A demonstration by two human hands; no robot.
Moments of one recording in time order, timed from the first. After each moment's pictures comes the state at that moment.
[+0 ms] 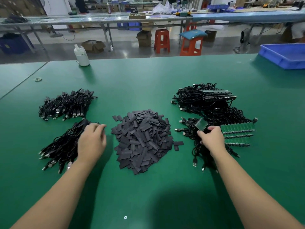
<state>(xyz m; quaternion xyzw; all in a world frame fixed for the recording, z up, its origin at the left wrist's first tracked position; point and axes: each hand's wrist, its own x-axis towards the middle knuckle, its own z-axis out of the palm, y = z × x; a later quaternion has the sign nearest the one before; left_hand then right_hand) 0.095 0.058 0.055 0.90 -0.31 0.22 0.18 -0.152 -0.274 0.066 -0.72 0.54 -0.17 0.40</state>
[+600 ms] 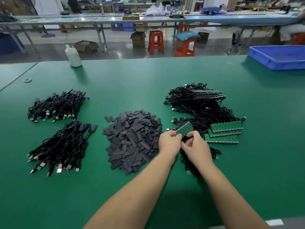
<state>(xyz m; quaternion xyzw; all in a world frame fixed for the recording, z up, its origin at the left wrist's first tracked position) -0.093 -0.157 0.077 0.75 -0.12 -0.29 0.59 -0.177 -0.225 0.067 -0.83 0.43 -0.15 0.32</state>
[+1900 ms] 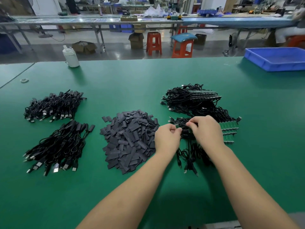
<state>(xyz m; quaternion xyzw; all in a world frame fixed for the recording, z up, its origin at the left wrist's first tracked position) -0.099 -0.153 0.110 0.82 -0.22 -0.16 0.51 -0.180 -0.259 0.131 -0.89 0.38 -0.21 0.13</state>
